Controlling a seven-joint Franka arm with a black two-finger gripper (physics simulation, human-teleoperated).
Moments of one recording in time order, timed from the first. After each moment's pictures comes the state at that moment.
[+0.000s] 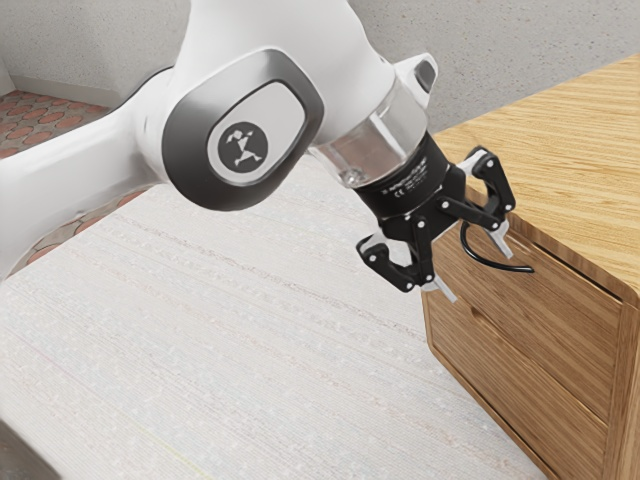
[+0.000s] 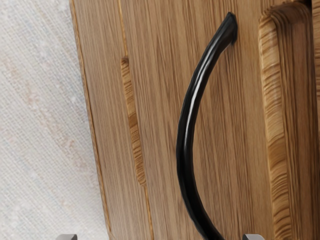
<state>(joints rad) -0.36 -0.01 -0.02 -1.55 -0.19 1.95 -1.30</state>
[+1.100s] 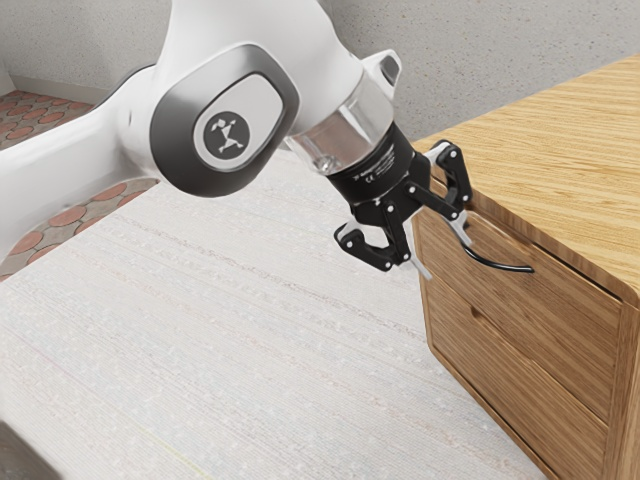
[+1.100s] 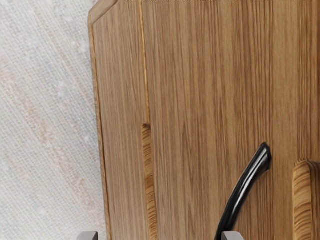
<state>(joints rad) -0.29 -0.02 -0.01 -1.57 -0.19 1.96 -1.29</state>
